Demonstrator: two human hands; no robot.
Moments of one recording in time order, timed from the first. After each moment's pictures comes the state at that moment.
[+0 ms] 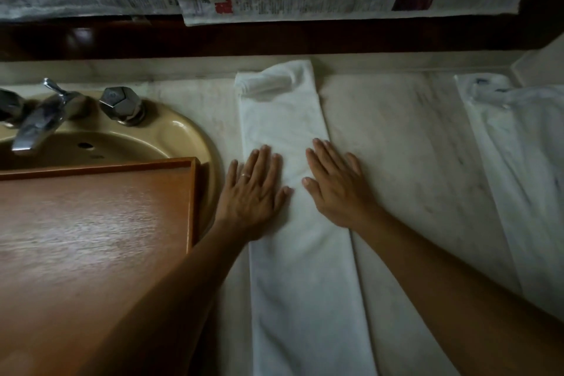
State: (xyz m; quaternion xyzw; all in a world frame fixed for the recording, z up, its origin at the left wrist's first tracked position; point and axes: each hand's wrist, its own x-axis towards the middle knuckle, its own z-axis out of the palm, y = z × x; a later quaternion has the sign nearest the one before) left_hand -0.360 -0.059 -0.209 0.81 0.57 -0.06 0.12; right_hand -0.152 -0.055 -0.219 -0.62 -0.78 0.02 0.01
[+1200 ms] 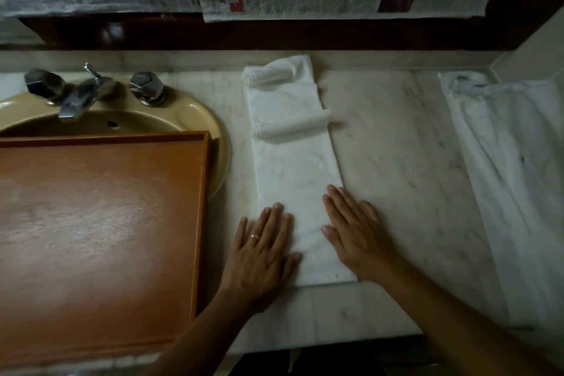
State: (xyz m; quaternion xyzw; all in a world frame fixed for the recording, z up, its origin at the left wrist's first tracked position) left_hand -0.365 -0.235 -0.215 0.84 0.53 -0.04 0.14; right_hand -0.122 -0.208 -0.224 -0.60 -0.80 0.03 0.02
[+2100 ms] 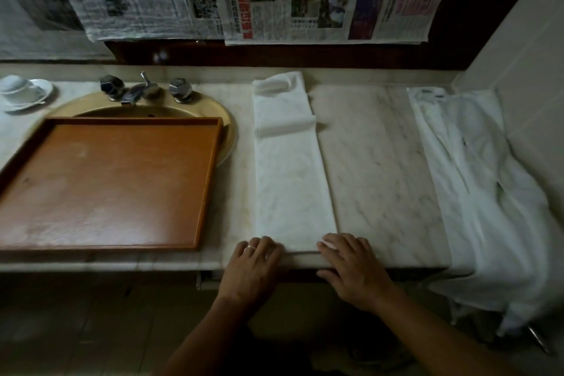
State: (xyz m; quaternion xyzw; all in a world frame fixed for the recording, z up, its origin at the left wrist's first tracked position) left_hand -0.344 -0.371 -0.204 0.86 0.51 0.05 0.04; right_hand -0.086 -0.364 -0.223 -0.49 -0.87 0.00 0.08
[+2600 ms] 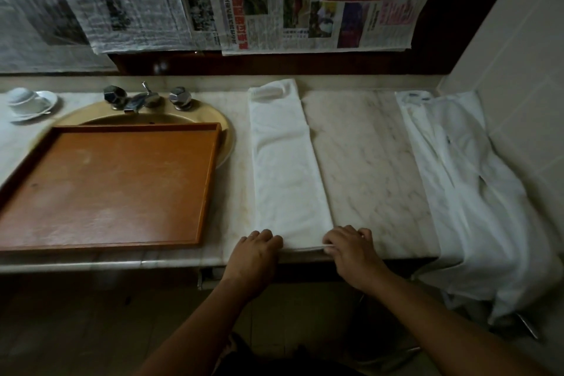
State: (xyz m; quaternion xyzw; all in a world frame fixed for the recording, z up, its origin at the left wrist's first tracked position) left_hand -0.336 -0.365 -0.186 0.84 0.53 0.06 0.12; right_hand -0.089 -0.364 -0.193 -0.58 -0.79 0.15 0.09
